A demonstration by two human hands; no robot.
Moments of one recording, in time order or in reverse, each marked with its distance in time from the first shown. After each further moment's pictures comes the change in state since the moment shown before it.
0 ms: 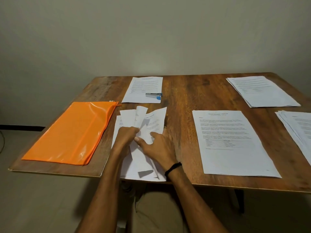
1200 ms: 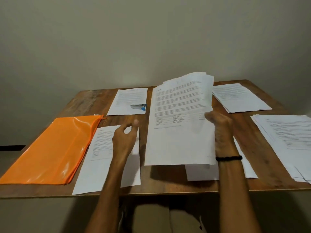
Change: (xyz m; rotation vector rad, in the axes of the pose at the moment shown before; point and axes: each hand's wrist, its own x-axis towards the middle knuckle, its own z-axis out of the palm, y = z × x) left_hand -0.036 0.033 0.037 0.172 0.103 0.418; right_hand 0.009 0.088 -0.203 0.912 0.473 0.003
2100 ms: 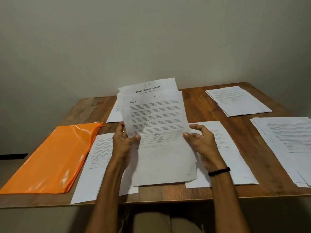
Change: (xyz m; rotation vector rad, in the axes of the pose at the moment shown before) left_hand 0.003 0.002 0.007 -0.627 -0.169 0.084; right_hand -0.019 0.032 0.010 0.050 -0.204 0.140
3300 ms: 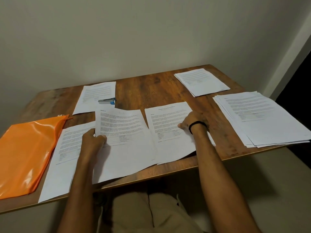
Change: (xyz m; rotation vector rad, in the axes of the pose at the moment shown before) left_hand -0.017 -0.014 -0.006 0.512 0.046 -0.277; right_hand 0.040 -0.006 -0.074 -1.348 0.307 0.412
